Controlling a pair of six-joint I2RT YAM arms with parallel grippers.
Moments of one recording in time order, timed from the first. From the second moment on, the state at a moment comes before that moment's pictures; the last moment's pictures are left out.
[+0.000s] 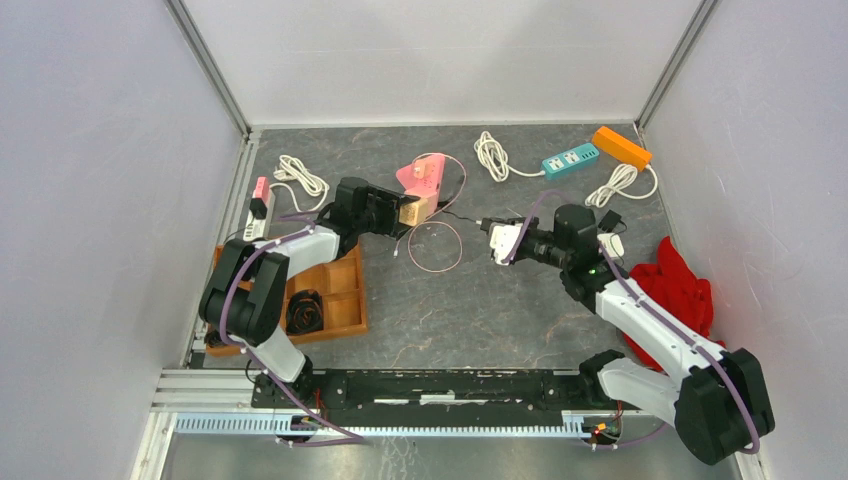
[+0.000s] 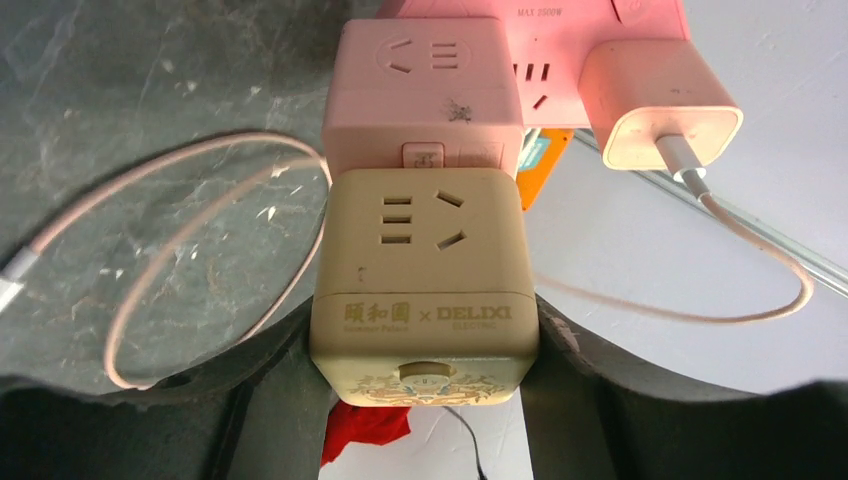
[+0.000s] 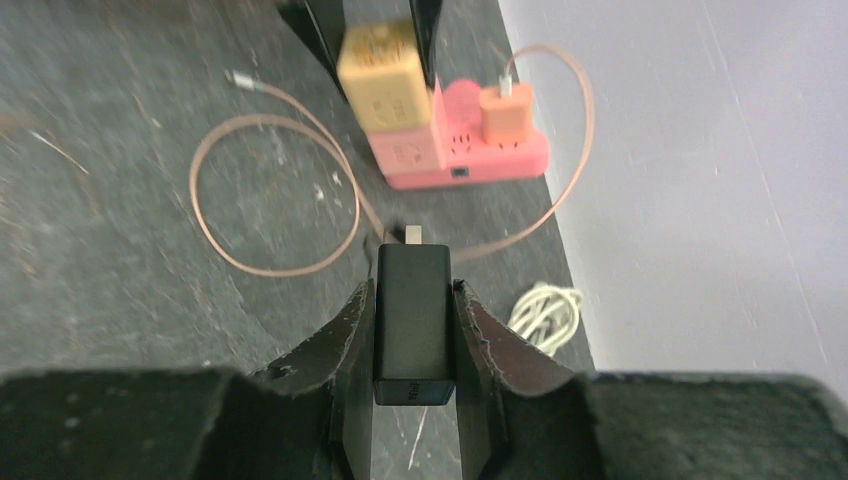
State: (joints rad) left arm -0.36 1.66 0.88 0.18 0.24 -1.61; right arm 0.43 1.05 0.65 0.09 -0.59 -0.94
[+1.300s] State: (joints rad) left arm -0.28 1.82 1.14 0.02 0.37 -1.17; right arm 0.51 1.26 1.37 -0.11 -1.25 -0.35
